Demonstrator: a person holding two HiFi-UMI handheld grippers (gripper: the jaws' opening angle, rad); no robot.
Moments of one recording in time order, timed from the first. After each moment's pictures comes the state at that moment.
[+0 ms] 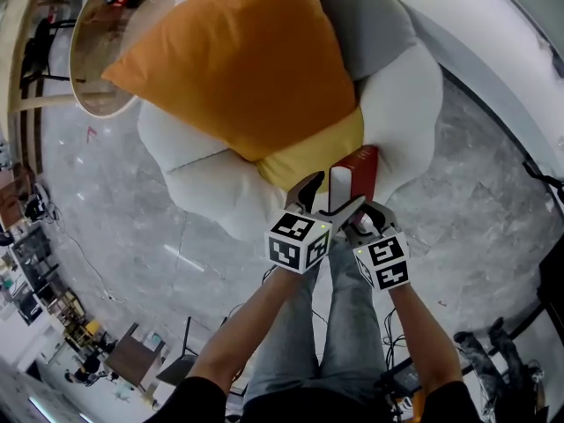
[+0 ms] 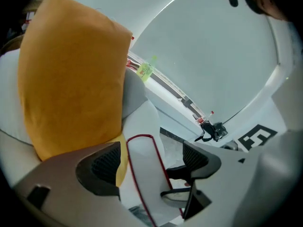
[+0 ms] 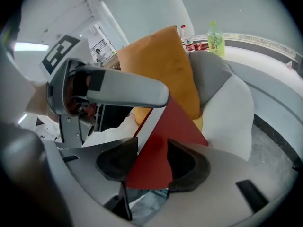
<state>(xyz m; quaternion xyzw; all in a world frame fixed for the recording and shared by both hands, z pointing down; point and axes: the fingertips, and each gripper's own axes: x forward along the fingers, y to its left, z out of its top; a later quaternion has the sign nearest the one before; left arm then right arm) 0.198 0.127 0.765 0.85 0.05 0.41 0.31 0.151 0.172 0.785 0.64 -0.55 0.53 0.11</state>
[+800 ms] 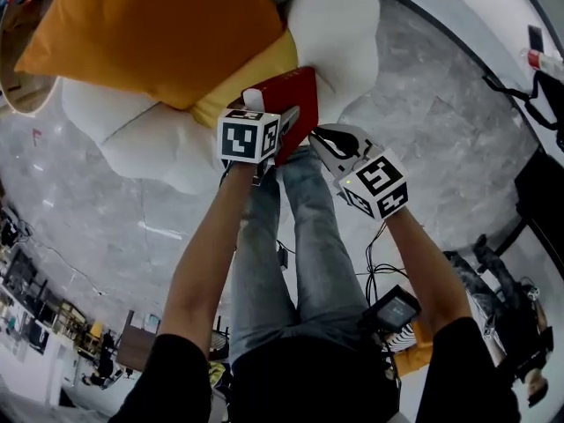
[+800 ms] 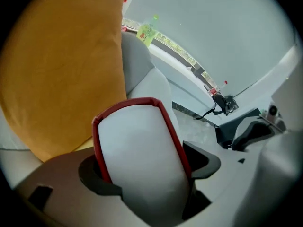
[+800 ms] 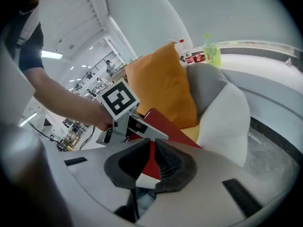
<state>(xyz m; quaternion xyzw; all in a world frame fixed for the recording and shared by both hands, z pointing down) 0.189 0.136 0.858 0.79 0.08 0.56 0.26 0.175 0.202 0.757 0.64 -0.60 0.48 0.06</state>
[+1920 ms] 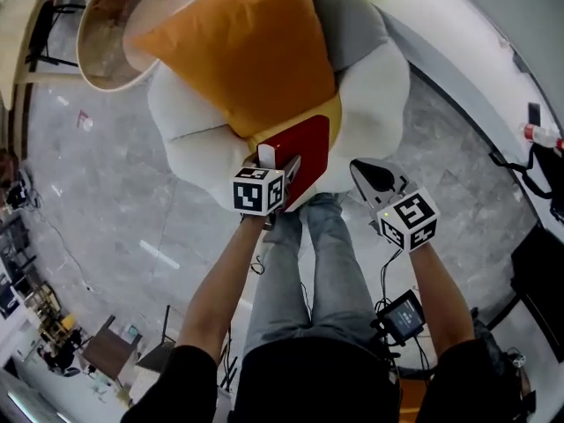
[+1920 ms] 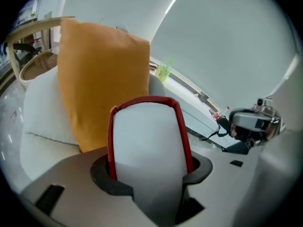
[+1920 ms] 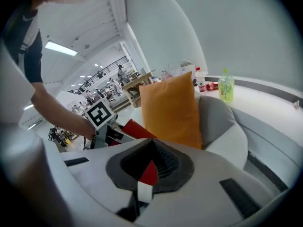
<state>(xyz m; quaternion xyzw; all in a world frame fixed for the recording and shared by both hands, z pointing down) 0.135 0.062 0.741 0.83 -0.04 0.49 0.28 0.210 0.172 0.639 0.65 -0.64 0.40 0.07</state>
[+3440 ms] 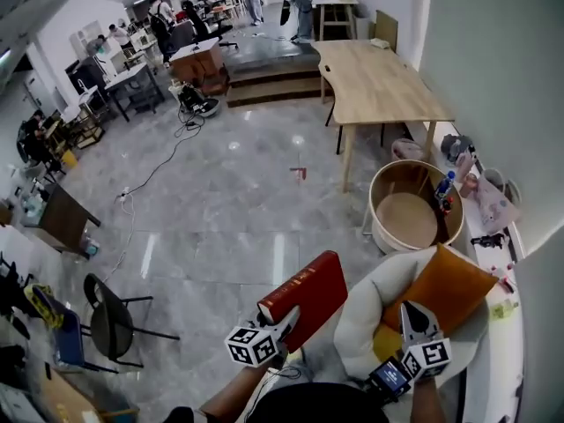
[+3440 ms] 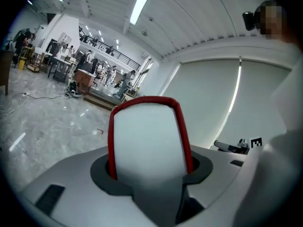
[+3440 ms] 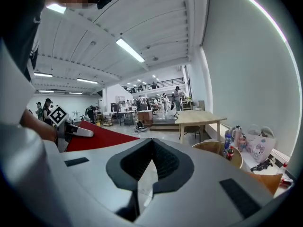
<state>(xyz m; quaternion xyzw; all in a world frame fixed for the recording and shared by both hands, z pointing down) -0.393 -0.075 0.345 0.81 -0.50 0.02 0.31 -0.113 -0.072 0.293 0.50 -0.85 0.12 0.10</state>
